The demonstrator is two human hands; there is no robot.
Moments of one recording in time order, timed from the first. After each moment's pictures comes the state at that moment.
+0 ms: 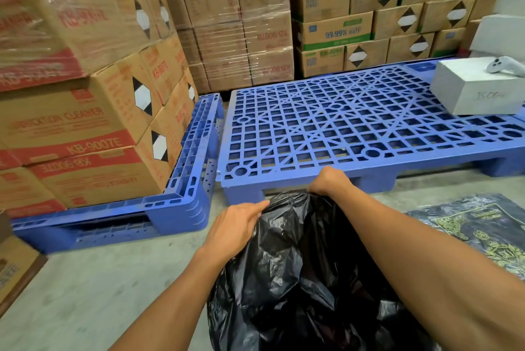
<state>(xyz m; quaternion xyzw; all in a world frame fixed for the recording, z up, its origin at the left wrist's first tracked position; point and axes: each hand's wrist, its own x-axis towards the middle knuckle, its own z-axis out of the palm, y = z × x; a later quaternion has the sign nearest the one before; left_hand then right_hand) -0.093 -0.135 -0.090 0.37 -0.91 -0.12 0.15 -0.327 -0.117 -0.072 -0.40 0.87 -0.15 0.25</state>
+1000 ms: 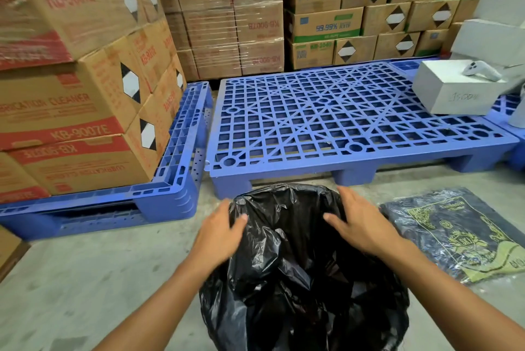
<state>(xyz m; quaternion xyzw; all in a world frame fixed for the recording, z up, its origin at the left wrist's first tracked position) -0.079 -0.087 -0.073 0.53 -0.79 -0.27 0.14 -0.324 0.030 -0.074 -0.55 0.80 -0.19 0.10</state>
